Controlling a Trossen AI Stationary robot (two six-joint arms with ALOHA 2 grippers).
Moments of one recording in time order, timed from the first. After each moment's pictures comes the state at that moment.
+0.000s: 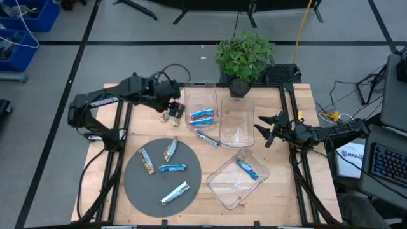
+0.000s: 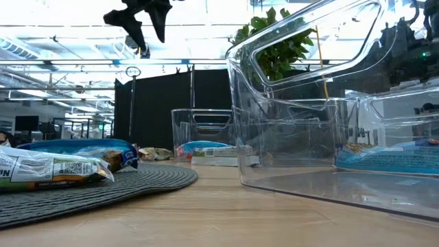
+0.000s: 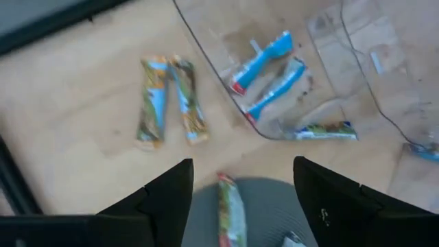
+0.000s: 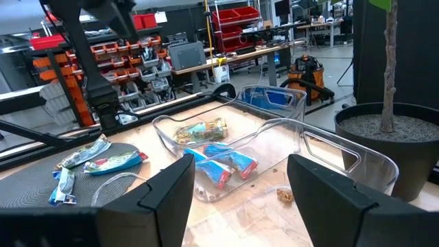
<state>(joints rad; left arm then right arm) 0.21 1.51 1.68 -1.37 -0.18 -0.88 0.19 0.14 0.02 0.08 0.68 0.22</state>
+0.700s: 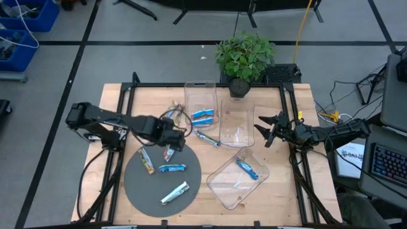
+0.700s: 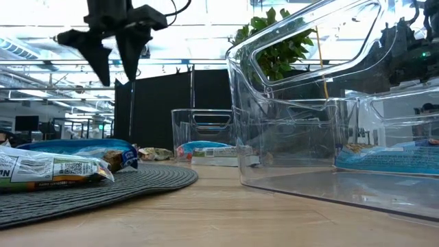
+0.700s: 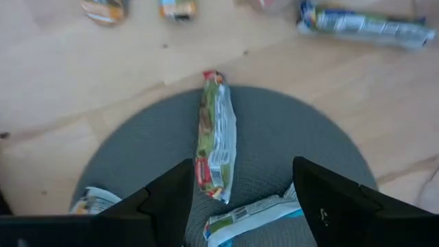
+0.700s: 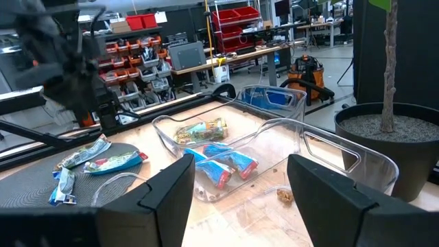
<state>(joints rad) -0.14 1.52 1.27 -1.20 -0.18 -1.35 0.19 0.14 0.01 0.08 0.68 0.22</state>
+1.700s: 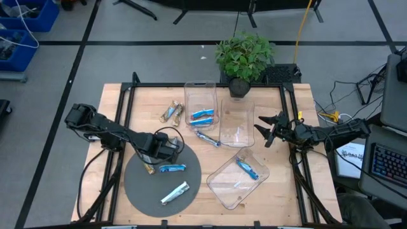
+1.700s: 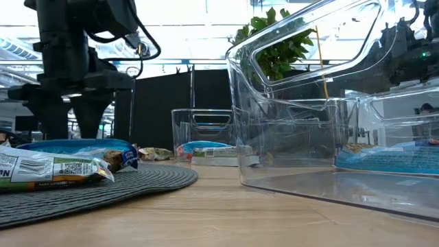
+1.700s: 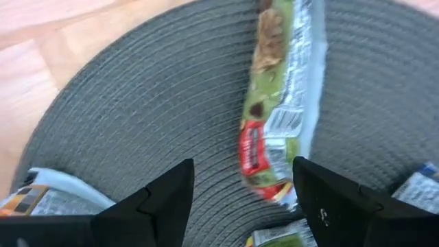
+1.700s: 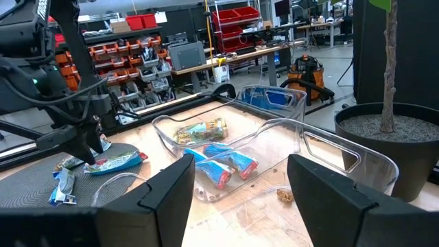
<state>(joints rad) -0.28 1.52 0.85 -0.84 -0.15 -1.52 0.19 0.14 0.01 0.08 0.68 0.22</state>
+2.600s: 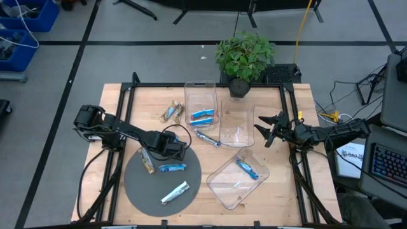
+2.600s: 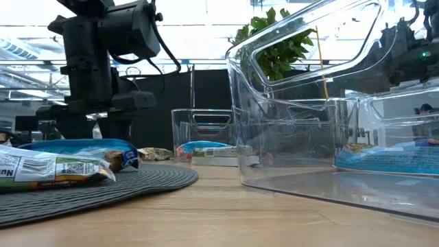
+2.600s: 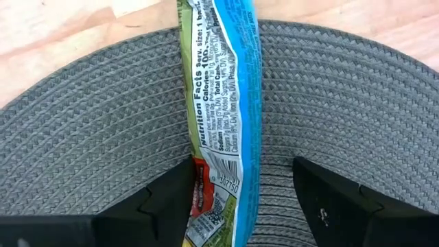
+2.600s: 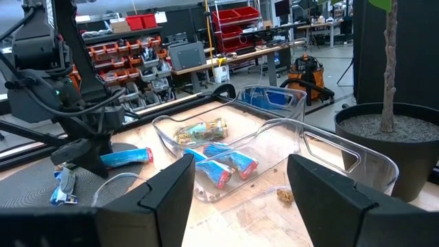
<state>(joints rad) -0.18 1.64 0.85 -0.66 -0.15 -1.42 0.19 0.14 0.01 0.08 0.68 0.22</state>
